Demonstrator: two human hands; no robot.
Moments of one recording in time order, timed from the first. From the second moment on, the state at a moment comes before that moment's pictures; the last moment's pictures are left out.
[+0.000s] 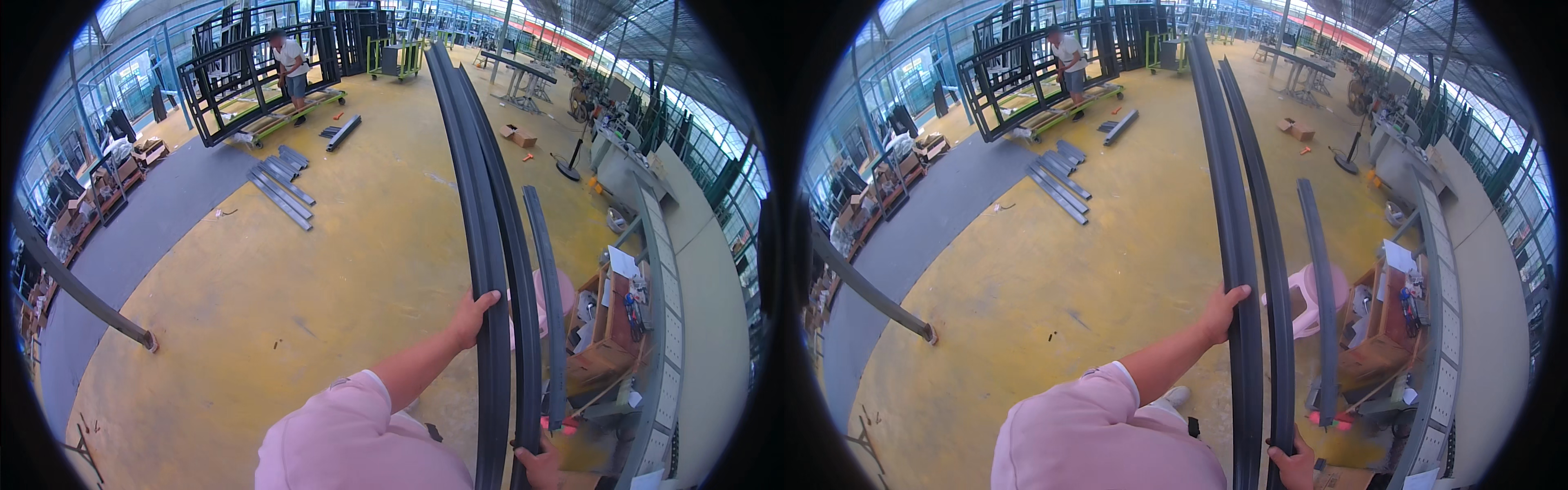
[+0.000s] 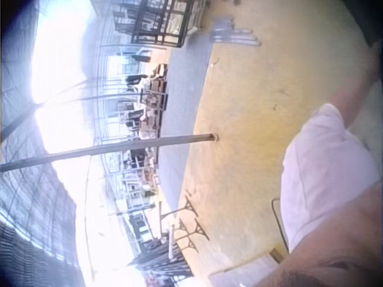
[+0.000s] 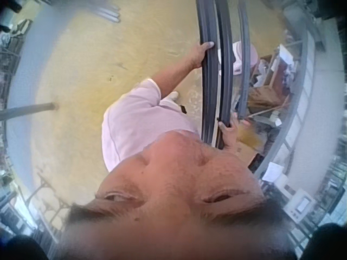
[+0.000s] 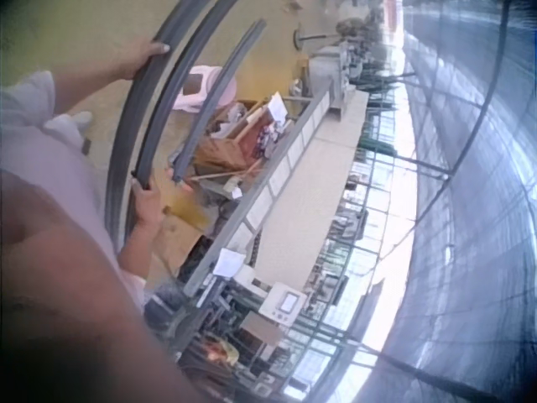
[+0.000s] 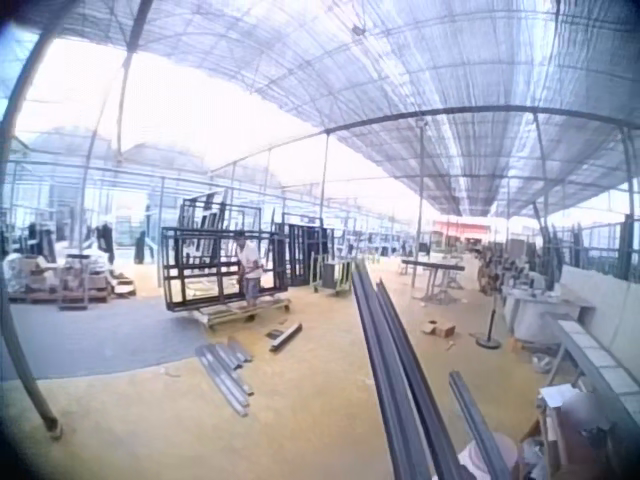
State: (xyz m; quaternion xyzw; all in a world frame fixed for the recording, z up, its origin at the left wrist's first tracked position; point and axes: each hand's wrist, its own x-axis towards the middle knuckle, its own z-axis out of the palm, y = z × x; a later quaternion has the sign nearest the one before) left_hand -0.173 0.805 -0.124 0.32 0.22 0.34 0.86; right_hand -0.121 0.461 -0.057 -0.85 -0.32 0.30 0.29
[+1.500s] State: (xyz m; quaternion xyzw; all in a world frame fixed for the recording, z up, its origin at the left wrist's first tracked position) left_hand -0.529 1.035 -0.262 0.22 0.48 0.42 0.74; right_hand -0.382 0.957 -0.181 -0.75 -0.54 0.38 0.10
